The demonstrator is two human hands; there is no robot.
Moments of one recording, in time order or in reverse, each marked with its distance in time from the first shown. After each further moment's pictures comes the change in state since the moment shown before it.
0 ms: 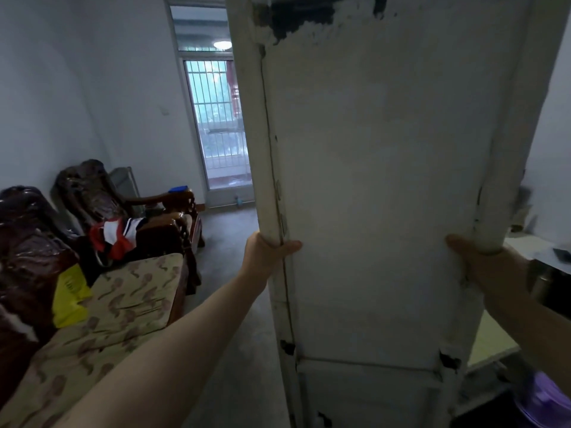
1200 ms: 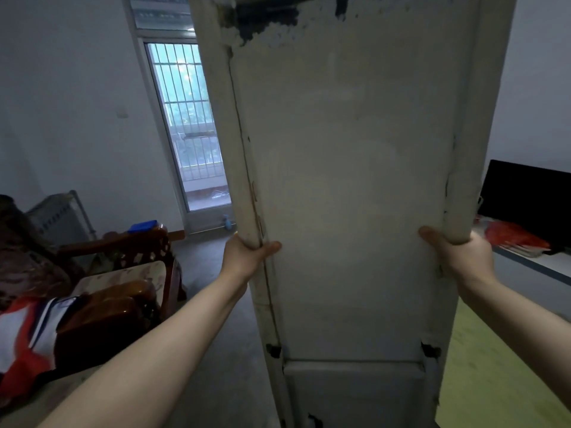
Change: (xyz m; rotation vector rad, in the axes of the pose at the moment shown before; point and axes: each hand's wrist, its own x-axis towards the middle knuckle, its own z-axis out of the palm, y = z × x) left_hand 0.718 -0.203 -0.103 -0.081 -0.022 0.003; right_hand 0.456 0.085 0.609 -0.029 0.034 -0.071
